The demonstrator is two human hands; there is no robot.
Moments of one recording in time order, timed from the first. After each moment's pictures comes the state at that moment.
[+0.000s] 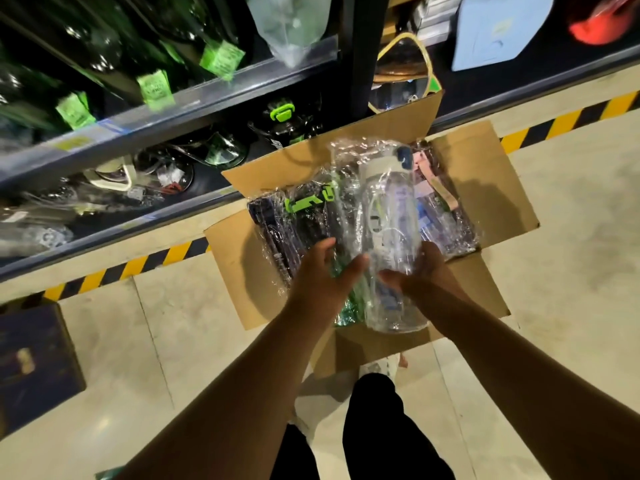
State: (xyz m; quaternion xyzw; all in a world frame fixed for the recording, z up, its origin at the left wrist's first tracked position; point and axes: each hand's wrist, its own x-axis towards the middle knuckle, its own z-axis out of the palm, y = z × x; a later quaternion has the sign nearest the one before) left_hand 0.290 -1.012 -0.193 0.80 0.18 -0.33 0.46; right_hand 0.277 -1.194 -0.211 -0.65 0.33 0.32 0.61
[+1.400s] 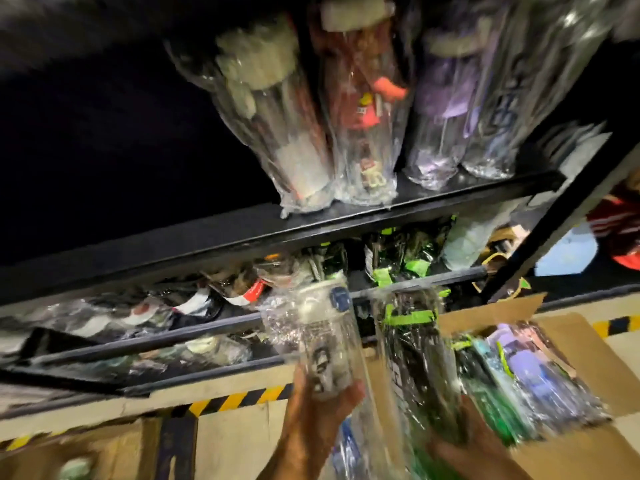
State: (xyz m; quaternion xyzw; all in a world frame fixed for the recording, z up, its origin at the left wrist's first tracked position) left_hand 0.258 -0.716 0.037 0.63 0.26 -0.14 0.72; right_hand 0.241 -0.945 0.000 -0.75 0.13 0.29 0.57
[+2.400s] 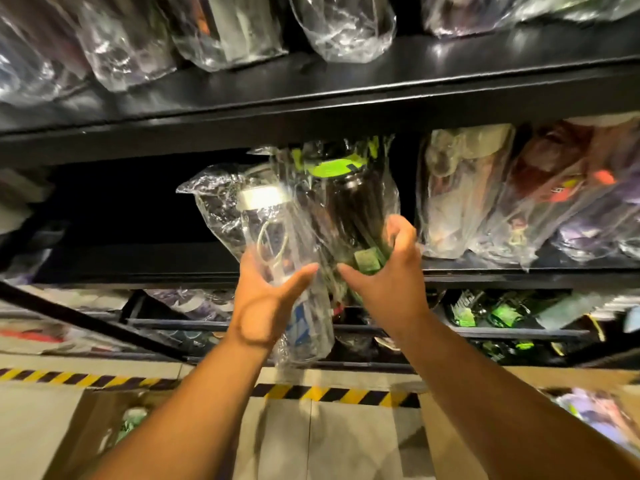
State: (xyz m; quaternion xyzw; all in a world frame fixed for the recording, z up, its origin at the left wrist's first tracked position) left_hand 0.360 -0.509 0.201 0.72 0.17 0.12 0.66; right_hand 0.428 -0.665 0.165 -0.83 -0.08 -0.05 0.55
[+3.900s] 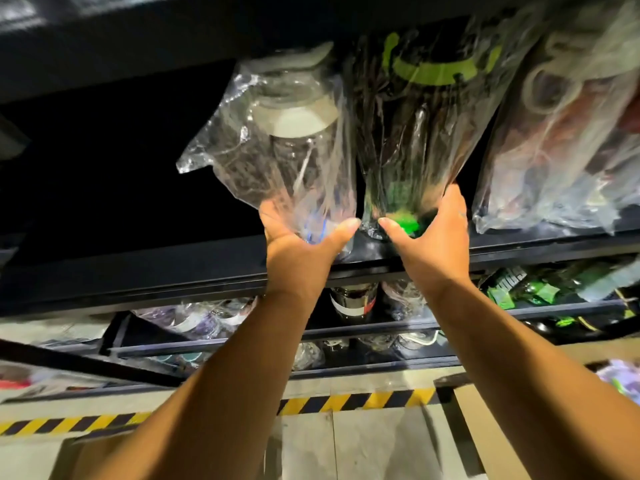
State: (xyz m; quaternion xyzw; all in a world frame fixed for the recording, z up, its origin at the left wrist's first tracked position) left_hand 0.426 -0.454 0.142 0.80 0.20 0.16 0.55; right_hand 0.472 -0.619 0.112 -0.86 0.03 -0.15 0.48
